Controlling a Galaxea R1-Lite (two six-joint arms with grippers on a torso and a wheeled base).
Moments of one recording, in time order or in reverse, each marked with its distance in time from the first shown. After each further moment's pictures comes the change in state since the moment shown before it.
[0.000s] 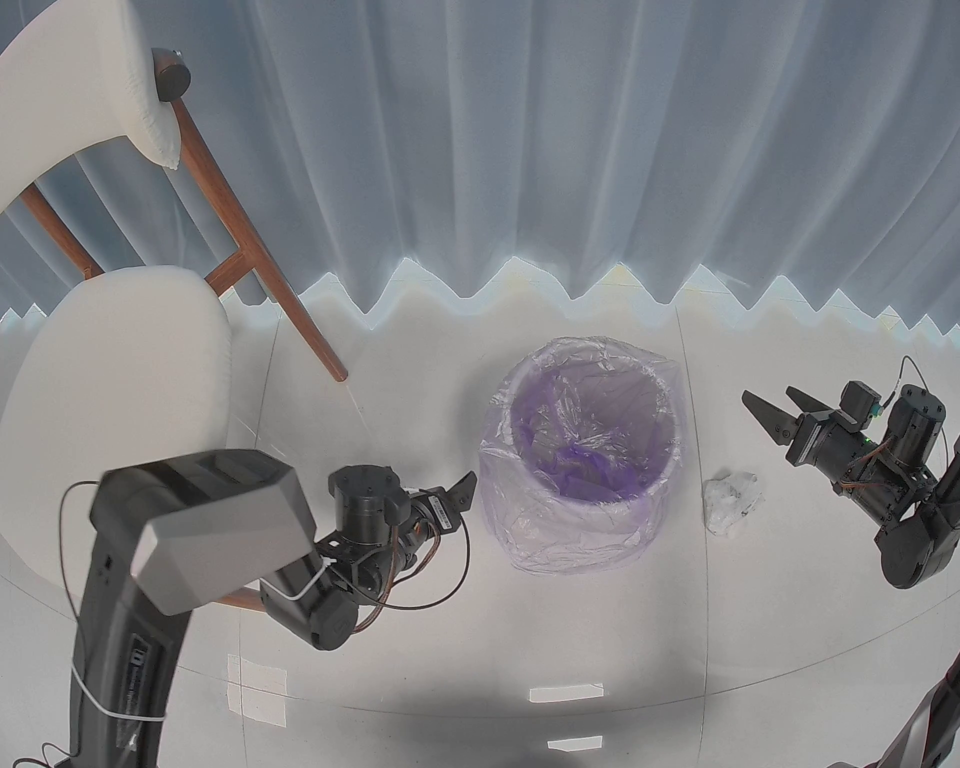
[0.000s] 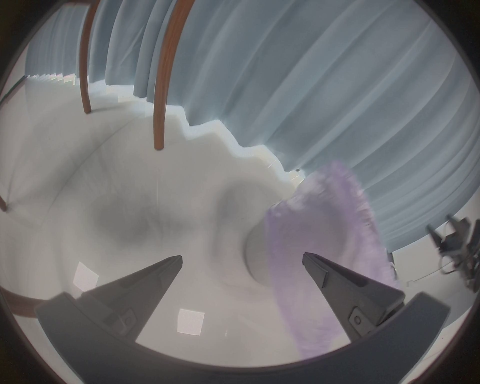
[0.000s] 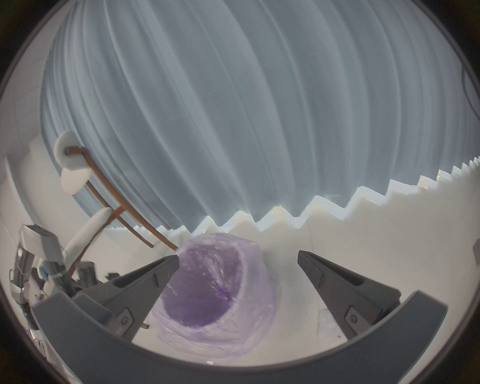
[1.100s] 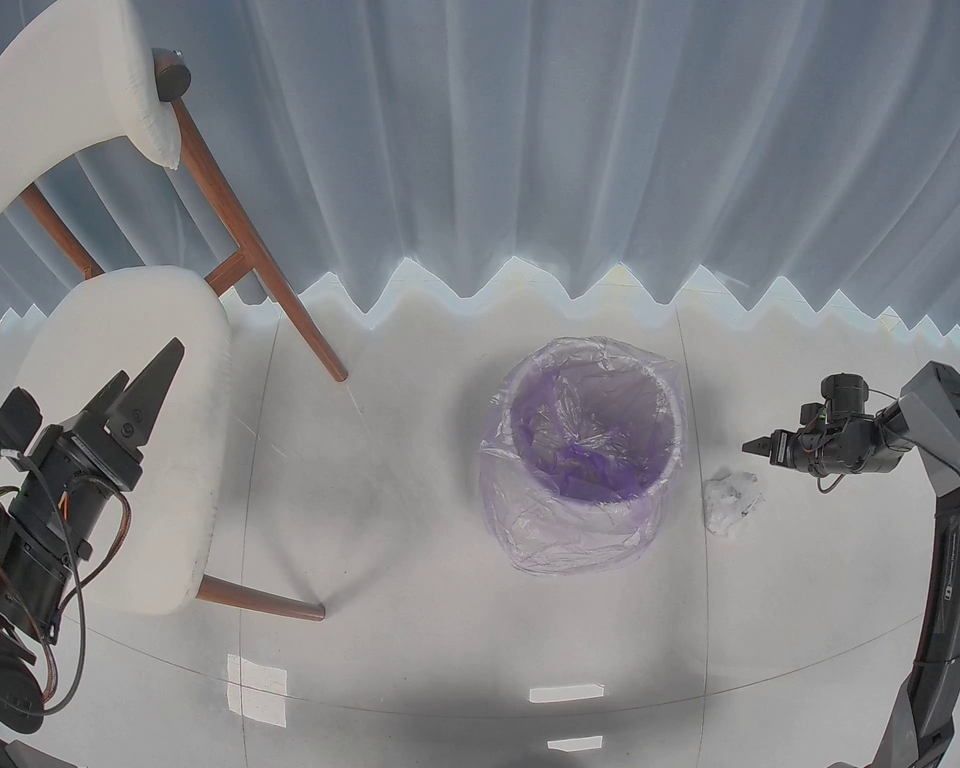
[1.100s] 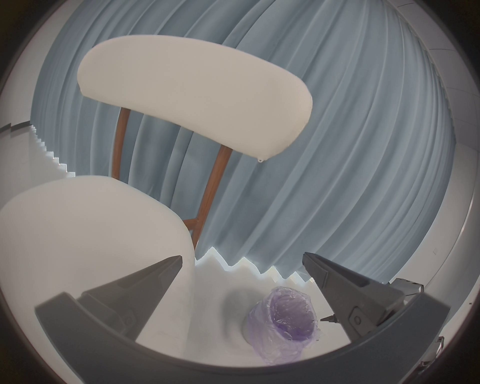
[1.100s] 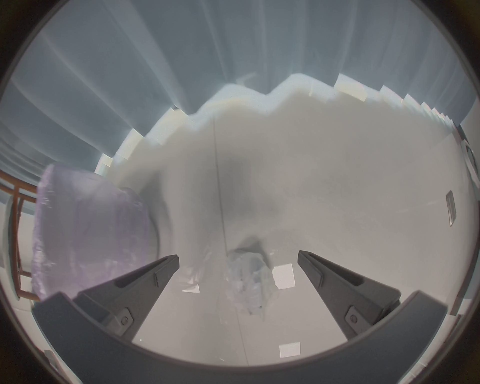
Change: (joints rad) left arm 0.215 -1.217 0.774 -0.058 -0.086 0.204; right arm -0.211 0.524 -1.001 1.175 -0.090 -0.135
